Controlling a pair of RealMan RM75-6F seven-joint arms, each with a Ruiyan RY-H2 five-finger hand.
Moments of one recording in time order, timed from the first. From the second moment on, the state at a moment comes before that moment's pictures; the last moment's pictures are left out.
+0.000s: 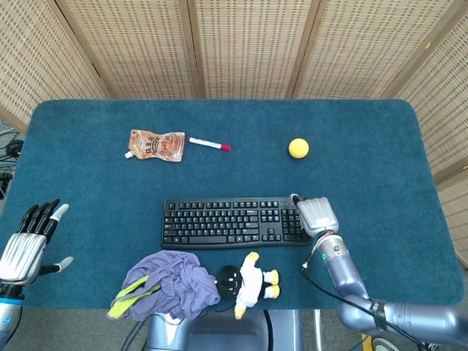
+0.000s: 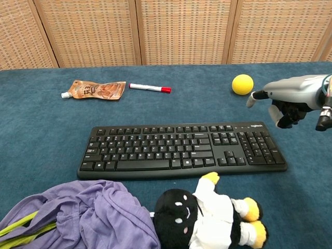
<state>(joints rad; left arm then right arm) -0.13 -1.16 0.00 -1.60 1.56 1.44 0.06 0.82 -1.37 0.18 -1.86 -0.48 1.10 -0.90</state>
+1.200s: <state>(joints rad) -0.14 -1.16 0.00 -1.59 1.54 1.42 0.06 0.94 -1.44 0.13 -1.76 -0.37 1.04 -0.88</state>
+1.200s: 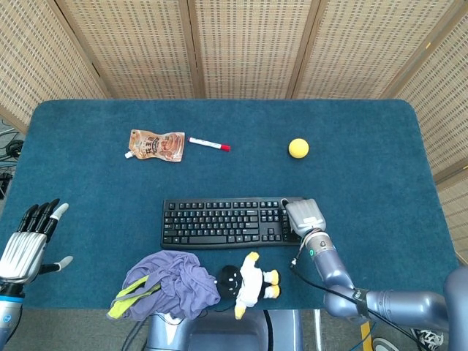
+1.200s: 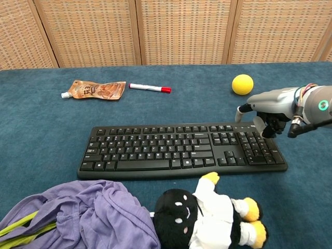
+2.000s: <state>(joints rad) -0.15 -1.15 0.00 -1.59 1.53 1.41 0.04 1.00 -1.49 0.12 -1.70 -0.32 1.02 -0.87</state>
